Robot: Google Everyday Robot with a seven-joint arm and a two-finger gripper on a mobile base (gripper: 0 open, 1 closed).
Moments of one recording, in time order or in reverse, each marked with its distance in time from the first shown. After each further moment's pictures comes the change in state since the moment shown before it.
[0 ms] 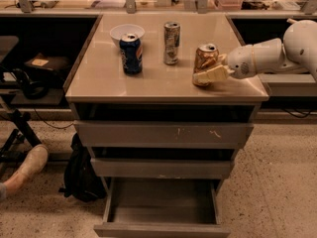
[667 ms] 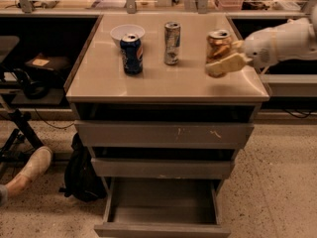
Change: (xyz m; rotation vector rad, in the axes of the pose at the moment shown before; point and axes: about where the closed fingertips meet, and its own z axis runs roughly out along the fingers) arm -0.032 0.024 -0.052 0.069 0.056 -0.034
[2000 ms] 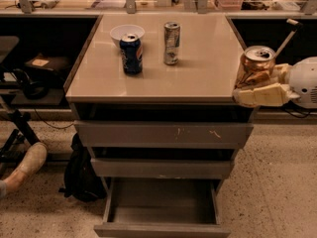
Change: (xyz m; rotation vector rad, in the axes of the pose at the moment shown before) arm 0.017 0.123 -0.094 0.185 -0.041 0.040
